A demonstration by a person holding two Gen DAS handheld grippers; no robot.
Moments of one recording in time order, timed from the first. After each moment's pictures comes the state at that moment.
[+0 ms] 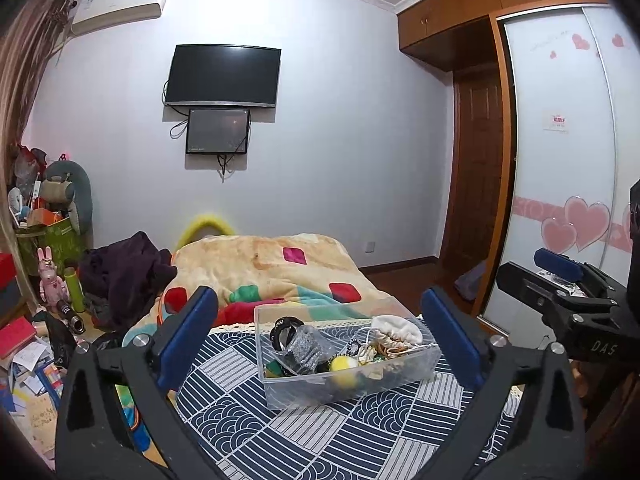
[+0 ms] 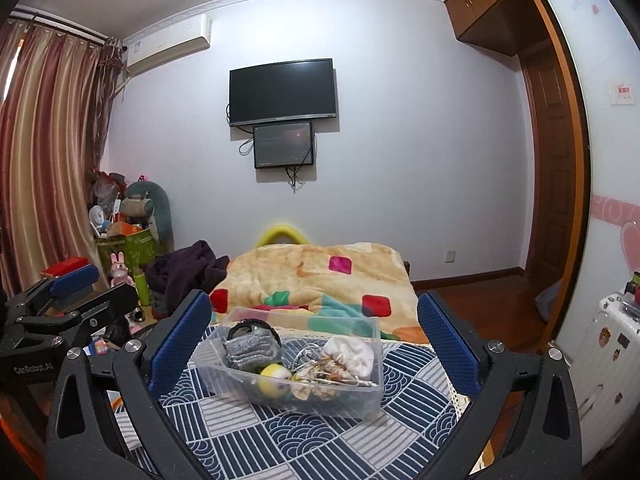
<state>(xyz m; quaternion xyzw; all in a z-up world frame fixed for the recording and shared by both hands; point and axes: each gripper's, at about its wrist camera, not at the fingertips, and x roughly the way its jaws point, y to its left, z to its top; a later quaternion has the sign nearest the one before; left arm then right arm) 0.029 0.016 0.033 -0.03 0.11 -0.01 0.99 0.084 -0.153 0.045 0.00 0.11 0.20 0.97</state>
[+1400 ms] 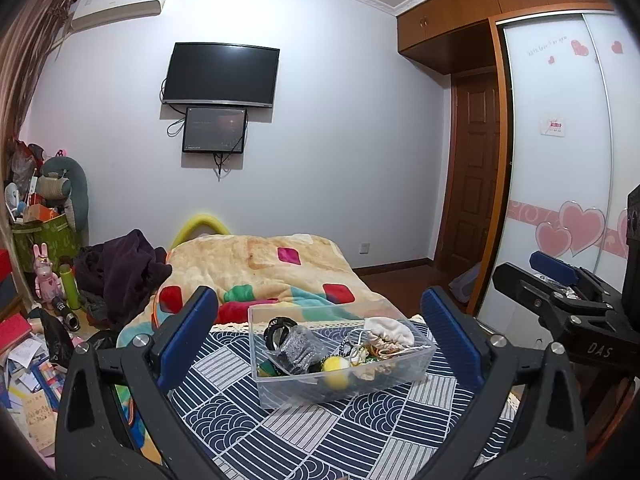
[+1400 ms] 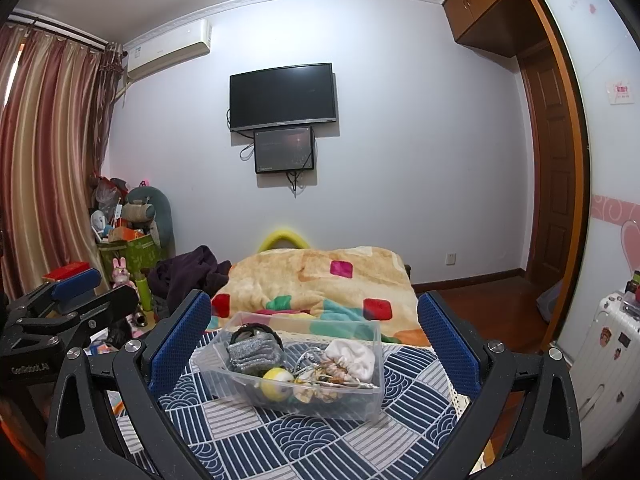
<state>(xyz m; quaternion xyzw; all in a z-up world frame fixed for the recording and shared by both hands) 0.023 0.014 0.039 -0.04 0.11 -0.02 0.99 0.083 -0.155 0.055 0.00 0.11 0.20 0.97</state>
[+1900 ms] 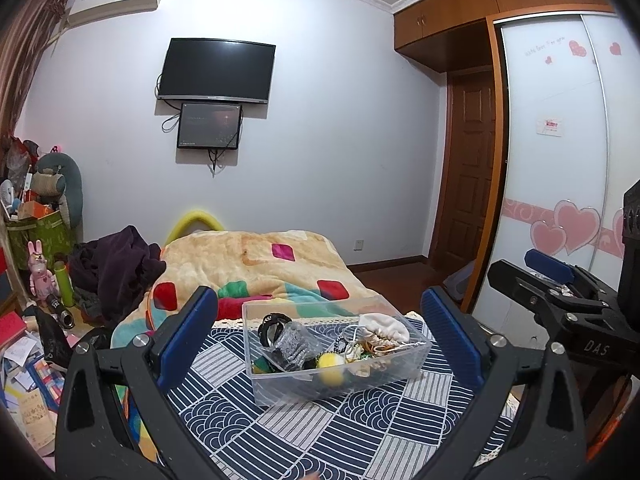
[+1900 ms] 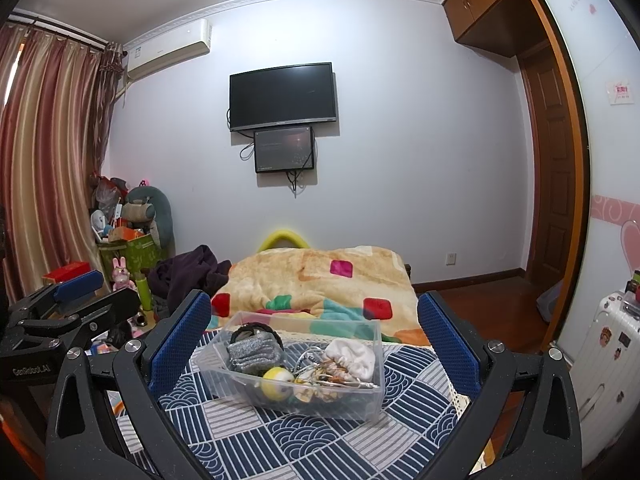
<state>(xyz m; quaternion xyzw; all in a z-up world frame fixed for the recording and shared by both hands) 0.024 0.015 0.037 -0.05 0.11 -0.03 0.99 0.083 -0.155 0.055 0.00 0.11 0.20 0.97</state>
